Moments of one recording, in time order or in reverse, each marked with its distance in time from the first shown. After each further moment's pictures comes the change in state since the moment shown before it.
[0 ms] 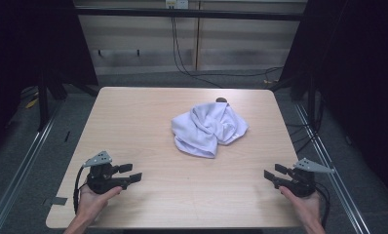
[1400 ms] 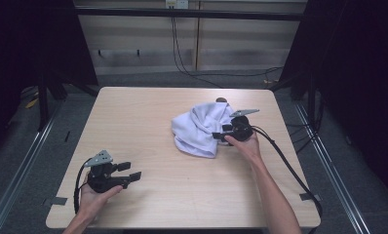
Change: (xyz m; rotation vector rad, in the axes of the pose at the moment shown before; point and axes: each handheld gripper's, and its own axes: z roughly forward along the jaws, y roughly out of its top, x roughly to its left) left arm 0.004 -0.001 0.003 0.006 0.049 0.033; right arm 0.023 0.114 0.201 0.173 0.206 -0.132
